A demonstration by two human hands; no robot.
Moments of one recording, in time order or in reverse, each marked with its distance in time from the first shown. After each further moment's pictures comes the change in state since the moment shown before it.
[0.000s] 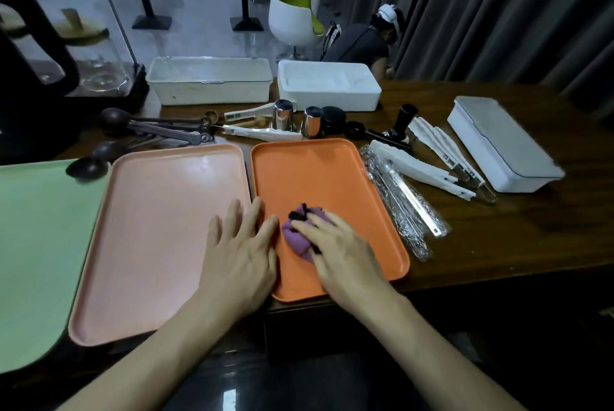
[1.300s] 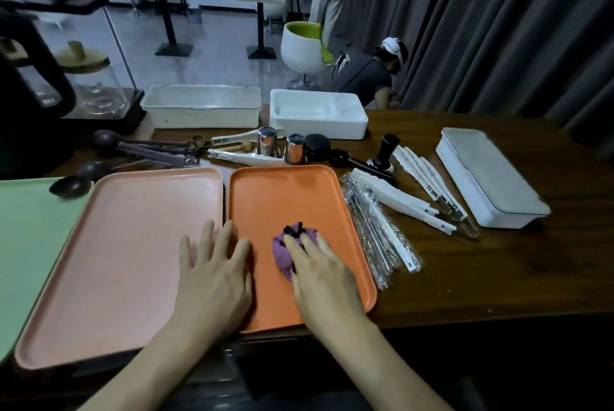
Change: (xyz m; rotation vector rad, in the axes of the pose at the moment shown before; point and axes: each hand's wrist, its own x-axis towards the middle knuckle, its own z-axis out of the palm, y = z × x) left_hand 0.010 0.024 0.014 0.041 0.082 -0.157; right_hand 0.008 0.023 -0.008 -0.097 -0.077 0.032
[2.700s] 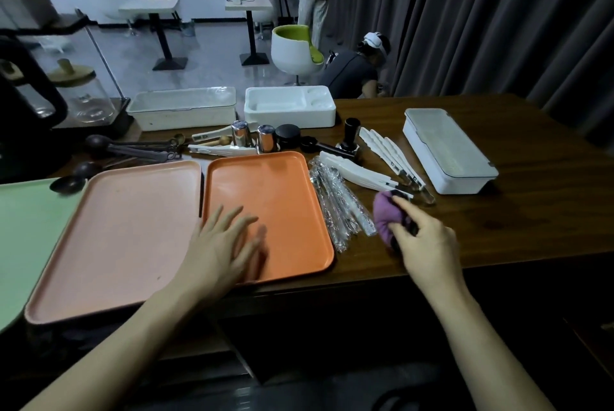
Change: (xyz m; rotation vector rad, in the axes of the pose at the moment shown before) left_hand -0.006 0.039 -0.037 -0.353 -0.085 0.101; right_hand -0.089 0.138 -0.096 0.410 0.342 0.484
